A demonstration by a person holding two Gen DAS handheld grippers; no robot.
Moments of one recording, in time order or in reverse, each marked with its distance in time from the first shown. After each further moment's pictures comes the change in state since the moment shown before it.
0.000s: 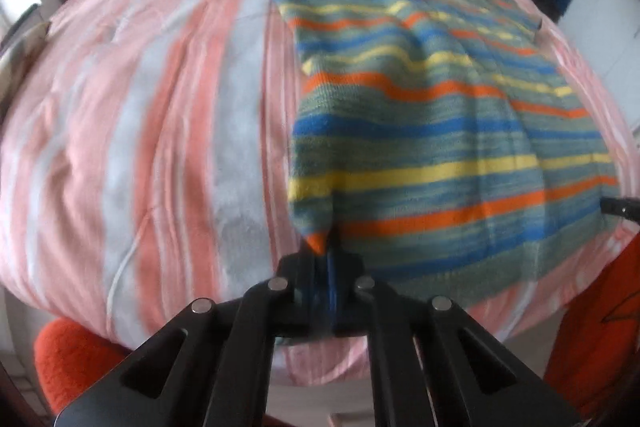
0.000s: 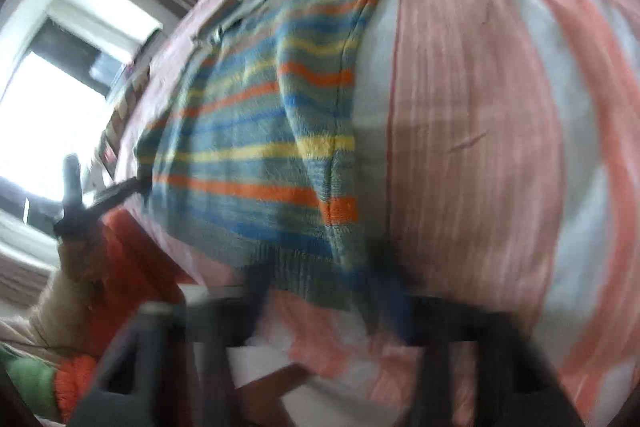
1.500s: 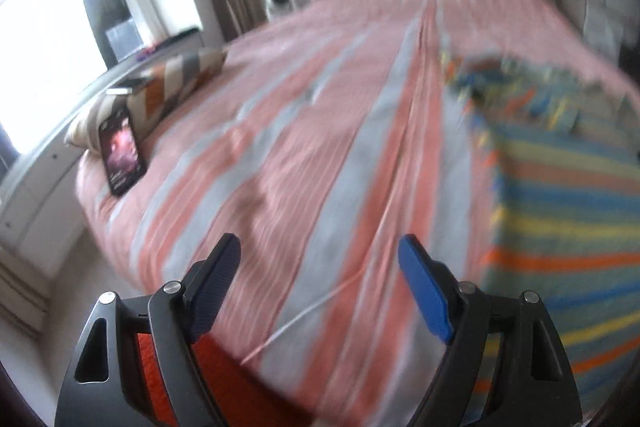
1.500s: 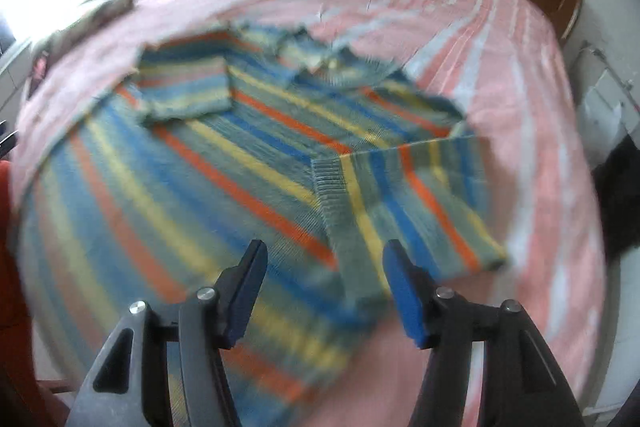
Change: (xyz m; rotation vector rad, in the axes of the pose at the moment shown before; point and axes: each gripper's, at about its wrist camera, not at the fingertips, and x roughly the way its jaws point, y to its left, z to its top) left arm -0.033 0.051 -0.004 -0.265 -0.317 0.515; right arm 0.055 0.037 0.208 -0.609 -0.074 -0.424
